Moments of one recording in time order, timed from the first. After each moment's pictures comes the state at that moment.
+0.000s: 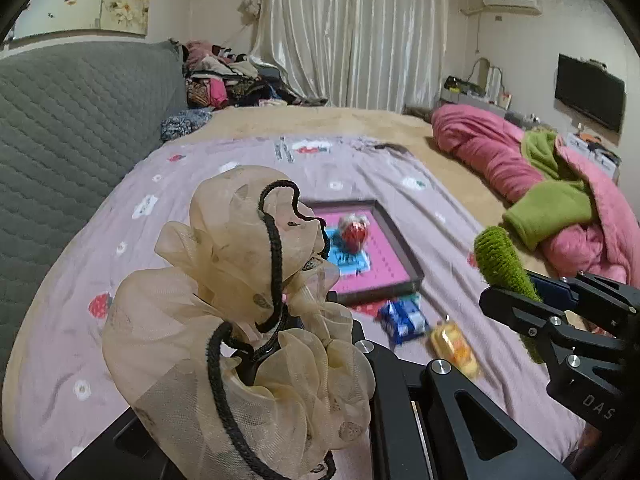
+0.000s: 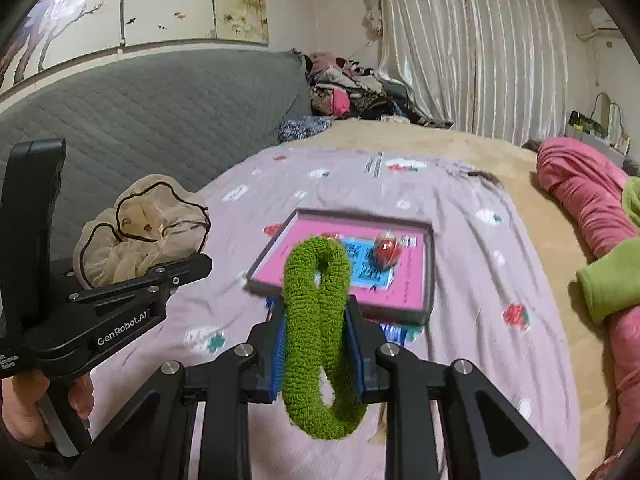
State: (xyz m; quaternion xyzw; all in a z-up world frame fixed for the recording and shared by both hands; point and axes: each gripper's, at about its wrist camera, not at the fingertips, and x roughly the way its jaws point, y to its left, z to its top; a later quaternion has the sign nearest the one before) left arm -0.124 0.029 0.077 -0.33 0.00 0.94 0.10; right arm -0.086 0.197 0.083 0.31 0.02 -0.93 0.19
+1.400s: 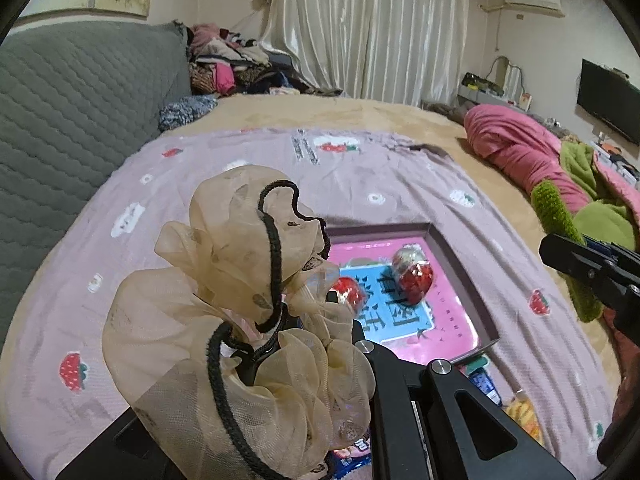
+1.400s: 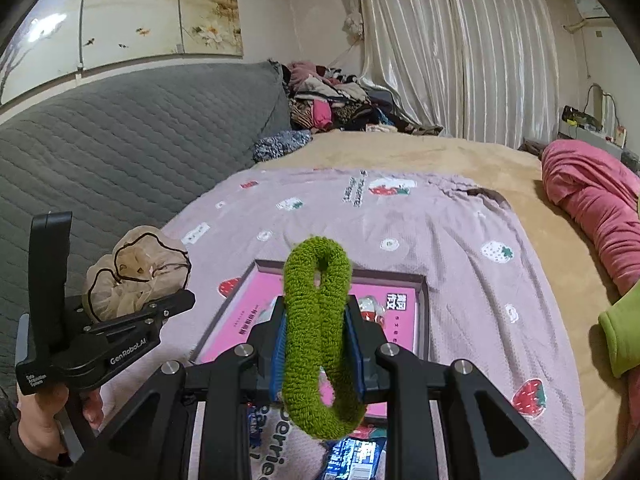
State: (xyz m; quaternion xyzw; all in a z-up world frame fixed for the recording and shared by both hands) left arm -0.298 0.016 0.027 -0.36 0.00 0.93 0.08; right arm -0.243 0.203 0.065 0.31 -0.01 -0.94 0.17
